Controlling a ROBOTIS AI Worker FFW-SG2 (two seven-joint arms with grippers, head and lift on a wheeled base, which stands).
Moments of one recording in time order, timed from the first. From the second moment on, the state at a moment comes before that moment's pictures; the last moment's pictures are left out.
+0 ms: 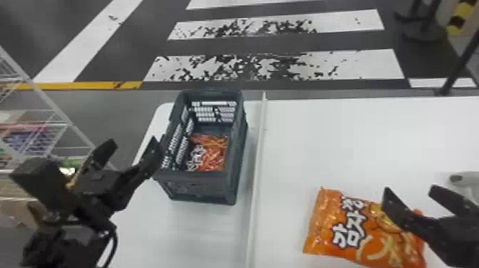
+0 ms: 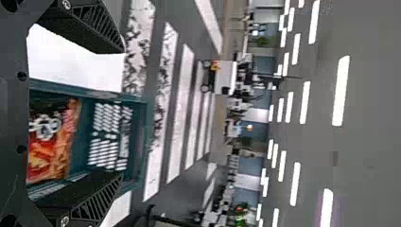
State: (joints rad) left arm 0.67 0.15 0.35 -2.29 0.40 0.21 -0.14; right arm 0.63 -0.27 -0.02 -2.25 -0.39 0.51 0.06
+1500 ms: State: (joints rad) left arm 0.69 0.19 0.18 -2.27 0.33 0.01 -0.12; right arm 0.74 -0.51 0.40 -2.16 0.25 0.25 -0.01
